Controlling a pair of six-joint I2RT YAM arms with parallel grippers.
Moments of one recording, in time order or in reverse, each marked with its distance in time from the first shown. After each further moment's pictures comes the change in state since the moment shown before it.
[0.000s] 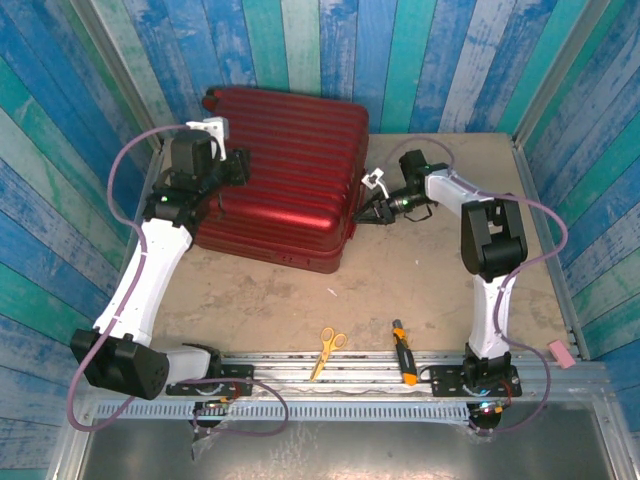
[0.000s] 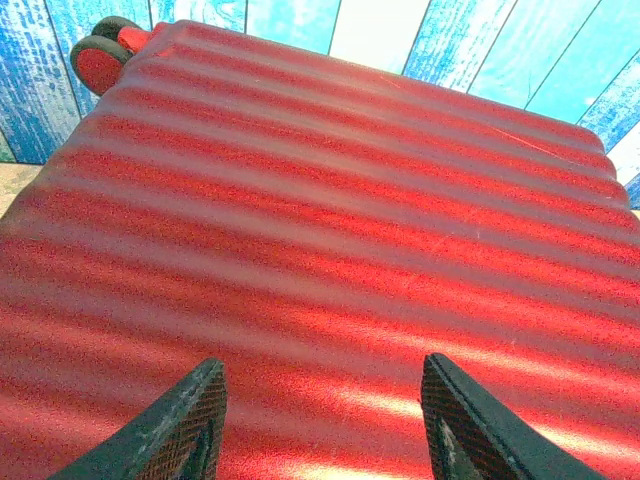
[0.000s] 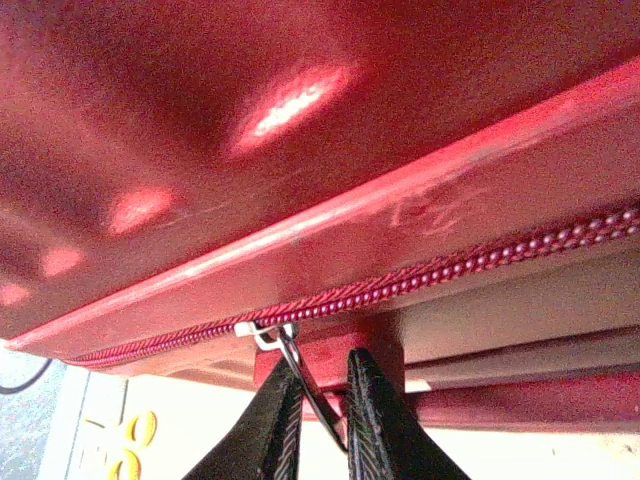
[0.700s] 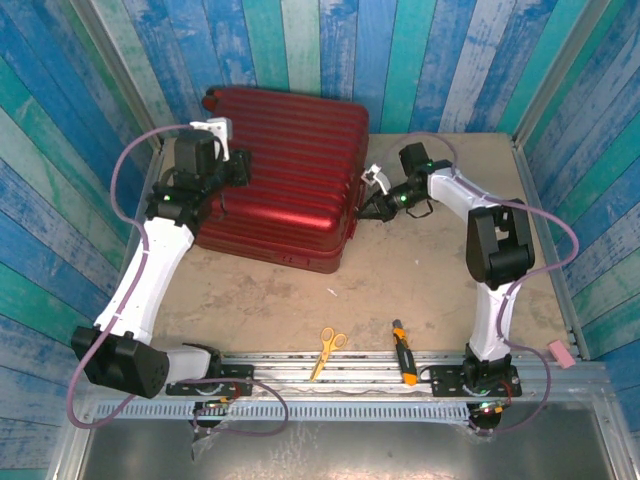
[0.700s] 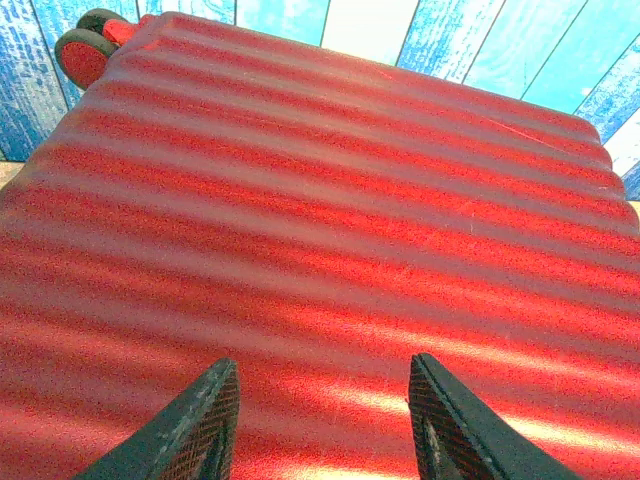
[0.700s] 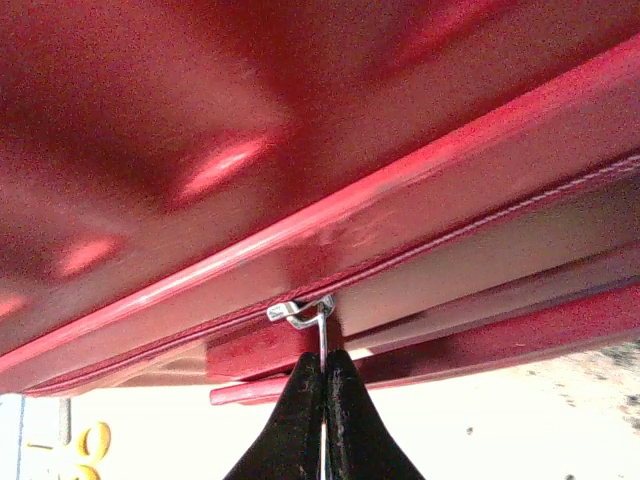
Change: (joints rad) left arm -0.013 0.011 0.002 -0.001 -0.001 0.005; right arm 0.013 -0.076 -0.008 0.058 0.222 0.176
